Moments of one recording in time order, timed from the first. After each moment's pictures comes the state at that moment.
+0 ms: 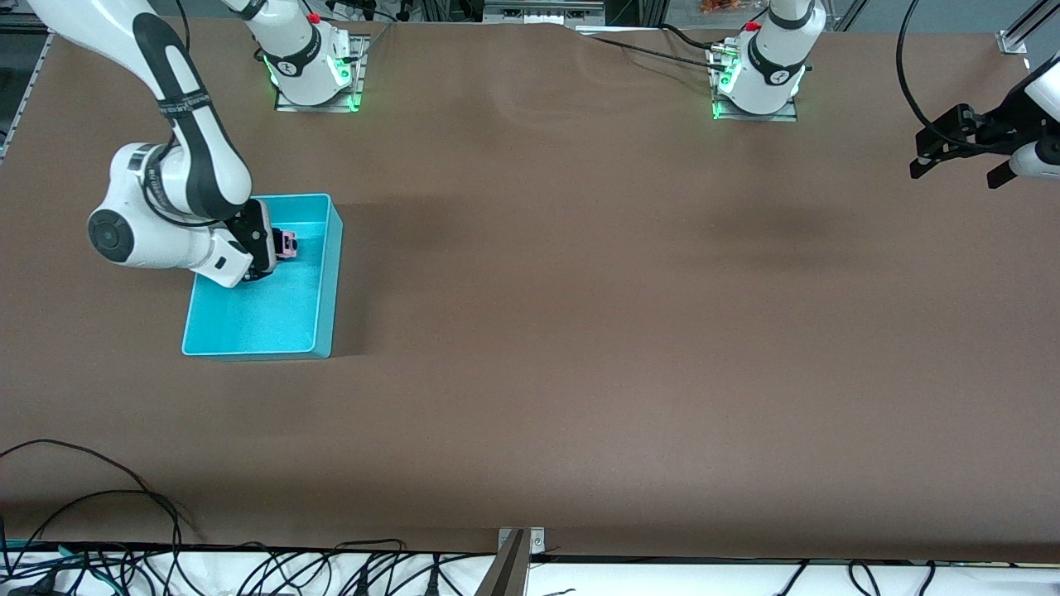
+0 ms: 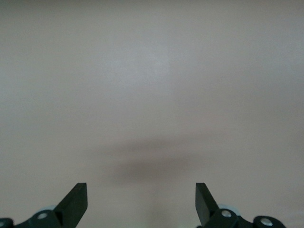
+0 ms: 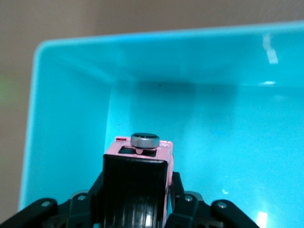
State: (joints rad) left arm 0.00 -0.07 0.00 -1.59 -0.03 1.51 0.11; right arm 0.00 0.30 -0.02 -2.21 0.13 2.15 -1.79
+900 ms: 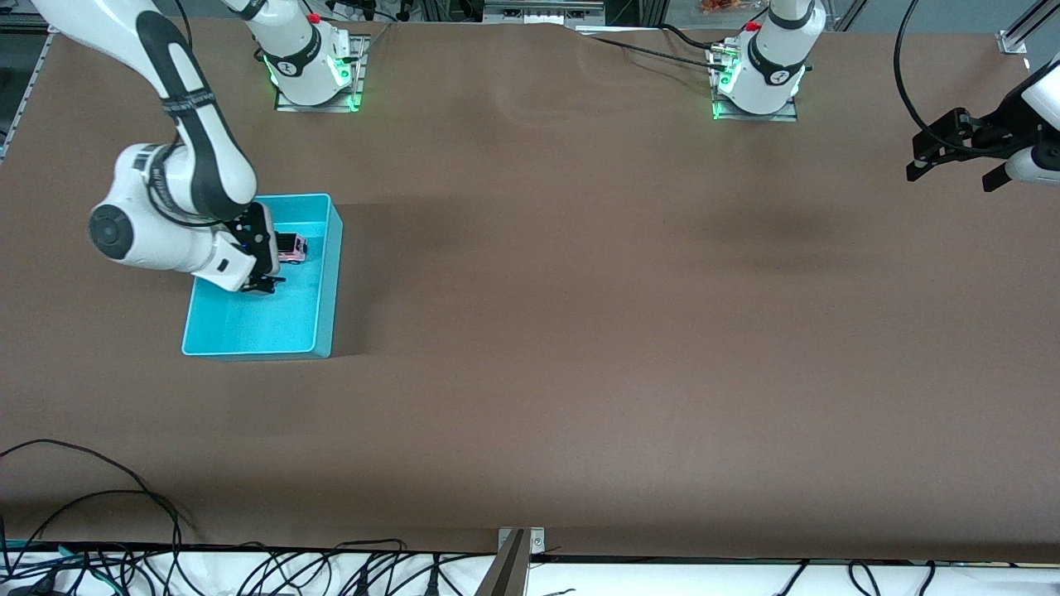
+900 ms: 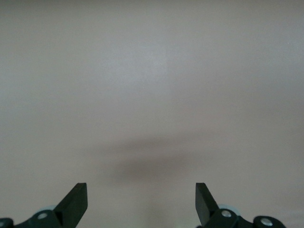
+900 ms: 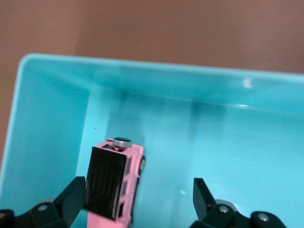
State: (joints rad) left arm 0.00 -0.06 0.00 -1.59 -0.03 1.51 0.11; right arm 0.01 0.29 0.00 -2.10 0.16 2.11 -1.85
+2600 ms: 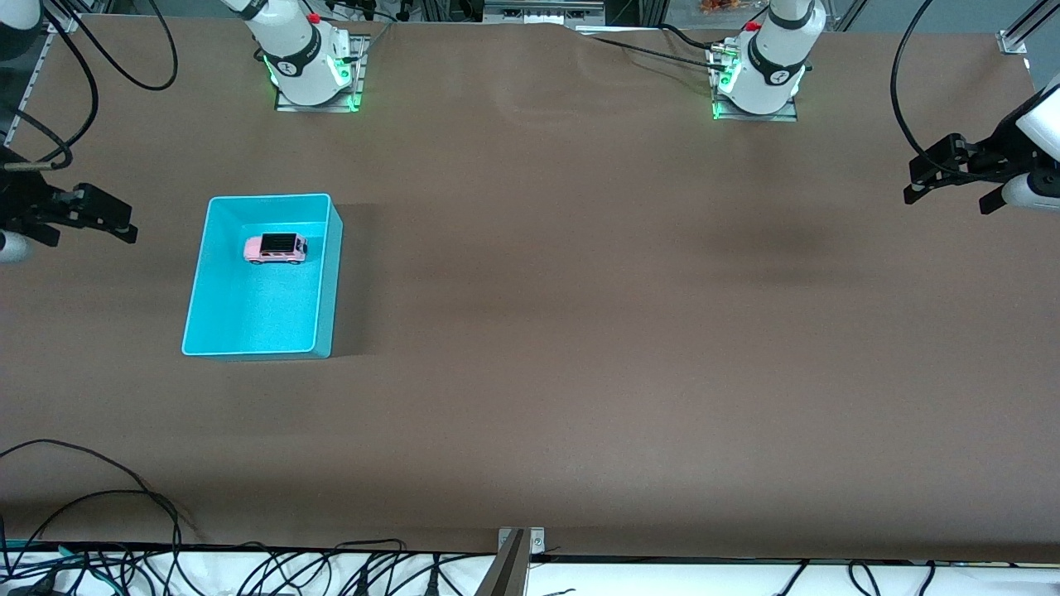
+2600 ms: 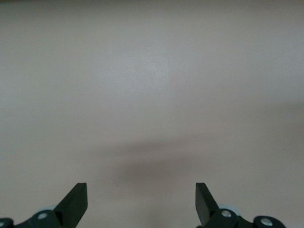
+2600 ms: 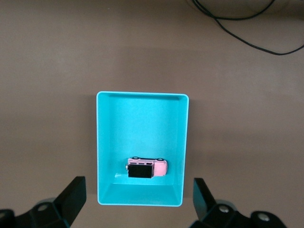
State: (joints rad) left arm 0.00 -0.02 0.00 -1.58 -0.03 1.57 0.10; right arm 0.02 0.14 0.00 -1.42 -0.02 1.58 -0.05
